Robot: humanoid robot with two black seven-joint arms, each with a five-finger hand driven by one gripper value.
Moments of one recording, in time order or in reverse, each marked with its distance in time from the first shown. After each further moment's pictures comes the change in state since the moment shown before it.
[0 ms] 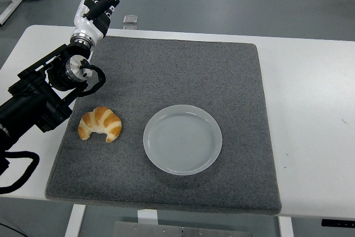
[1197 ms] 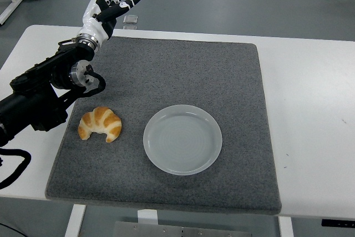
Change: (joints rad) left arm -0.055 0.052 0.214 -0.013 0.128 -0.009 -0.026; right arm 0.000 0.000 0.000 0.000 0.000 0.000 0.000
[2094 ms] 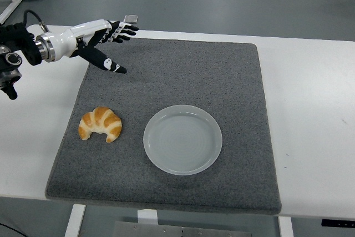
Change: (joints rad) left arm -0.292 0.606 0.647 -0.560 0.573 -0.189 0.126; right arm 0.000 0.000 0.000 0.000 0.000 0.000 0.000
